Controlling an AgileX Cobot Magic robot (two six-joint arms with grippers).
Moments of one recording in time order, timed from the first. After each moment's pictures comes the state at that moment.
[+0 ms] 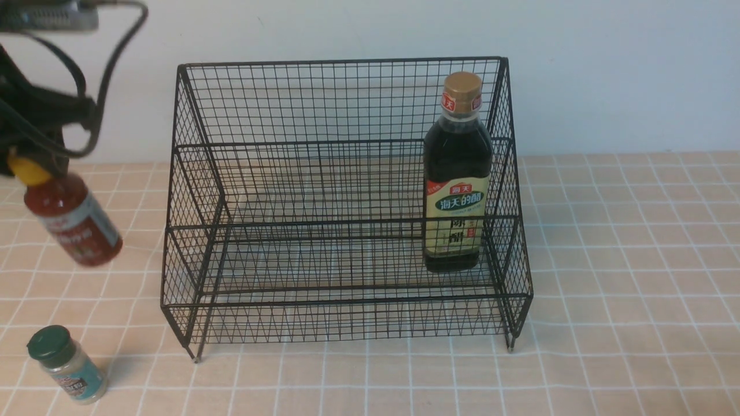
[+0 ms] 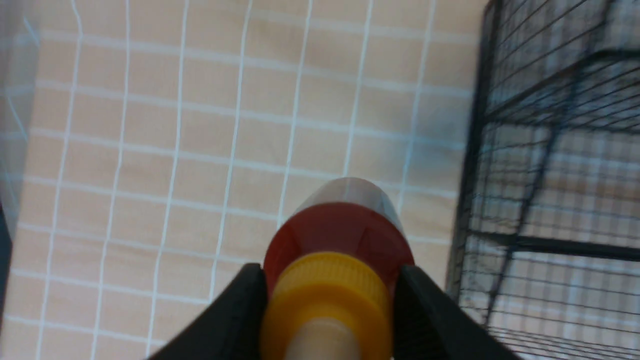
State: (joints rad) right arm -0.07 -0.01 0.02 0.22 0.41 -0.20; left arm -0.04 1.46 -1.54 0.15 1.25 -0.17
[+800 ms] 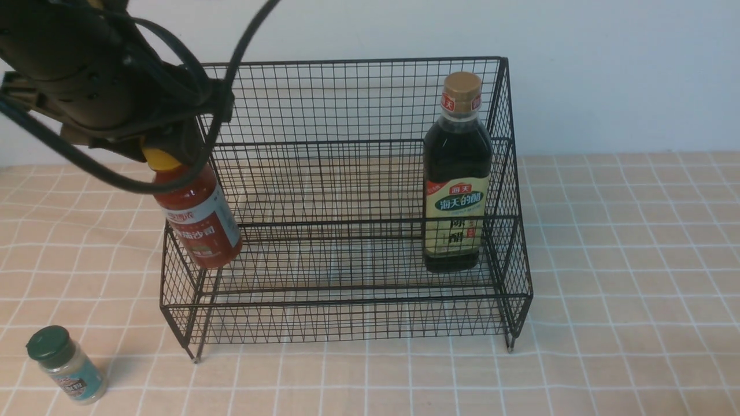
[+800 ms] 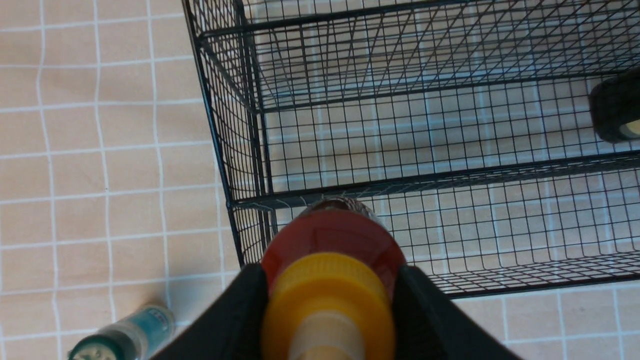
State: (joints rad) right arm -0.07 -0.01 0.02 0.22 0.41 -0.20; left arm -0.37 1.47 -1.57 0.13 1.28 -0.30
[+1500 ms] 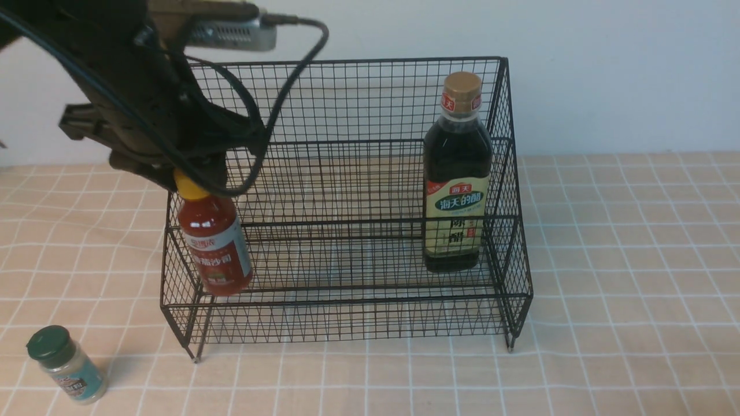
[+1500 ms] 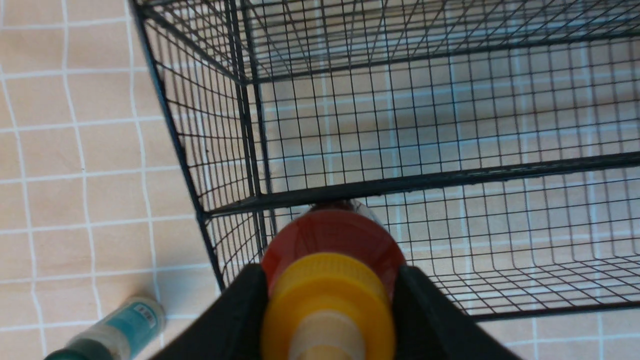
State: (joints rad) right arm -0.07 -0.01 0.02 0.22 0.41 -0.20; left arm -0.37 1.61 -1.57 0.13 1.27 -0.30
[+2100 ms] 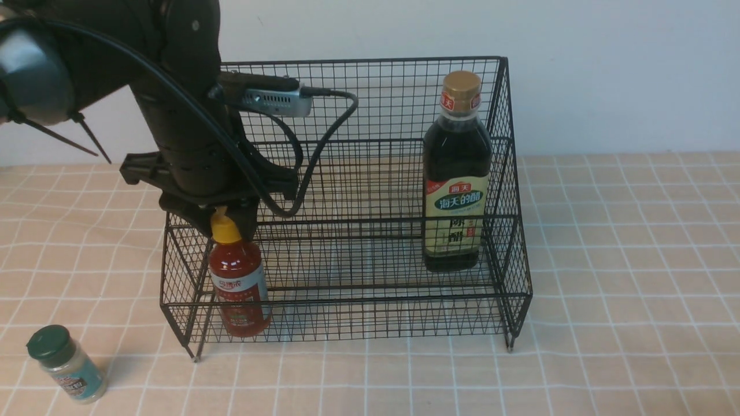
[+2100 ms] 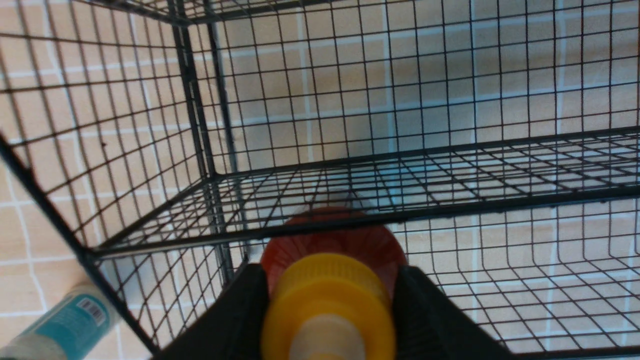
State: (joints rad) right arm -0.07 -0.01 0.02 0.22 0.41 -0.19; left arm -0.37 1.76 -1.57 0.07 1.27 -0.30
